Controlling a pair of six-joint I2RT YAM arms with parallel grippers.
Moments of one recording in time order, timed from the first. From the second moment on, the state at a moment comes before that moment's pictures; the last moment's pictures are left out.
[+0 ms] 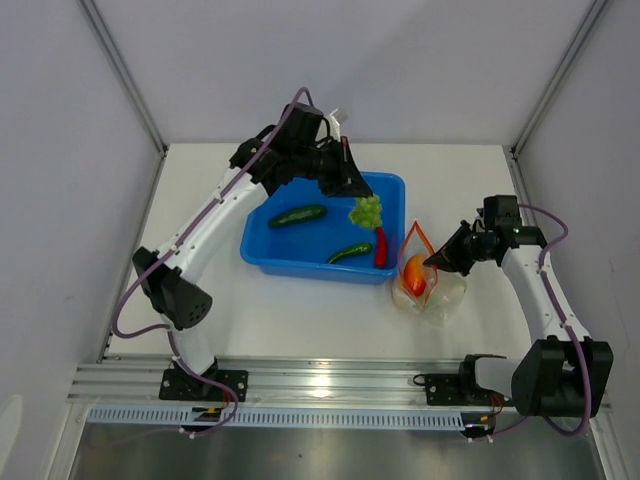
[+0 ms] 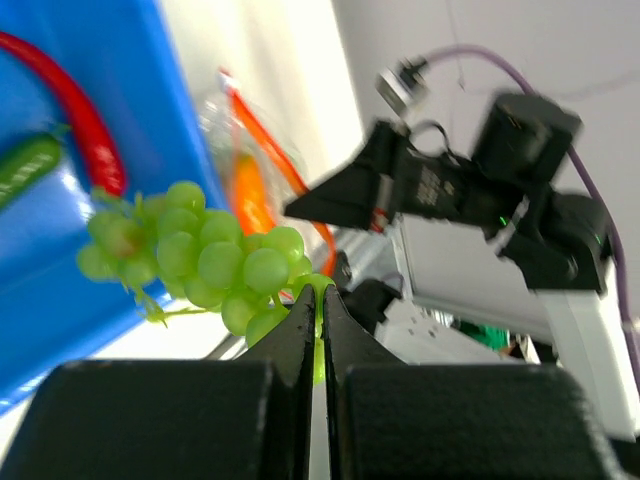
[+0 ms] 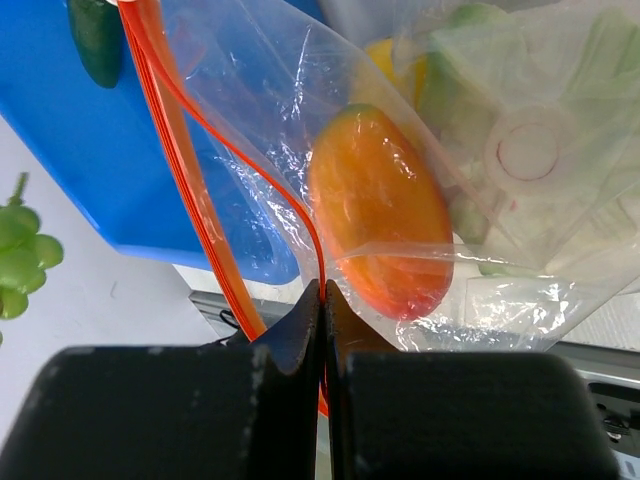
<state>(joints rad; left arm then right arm) -0.63 1.82 2.03 -0.84 0.49 -0.78 -0.02 1.22 0.99 -0.86 -0.50 0.74</state>
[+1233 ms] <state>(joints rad) -0.91 1.95 2.06 -0.82 0.61 -0.85 -0.01 1.00 1.01 -0.96 -0.53 0.76</state>
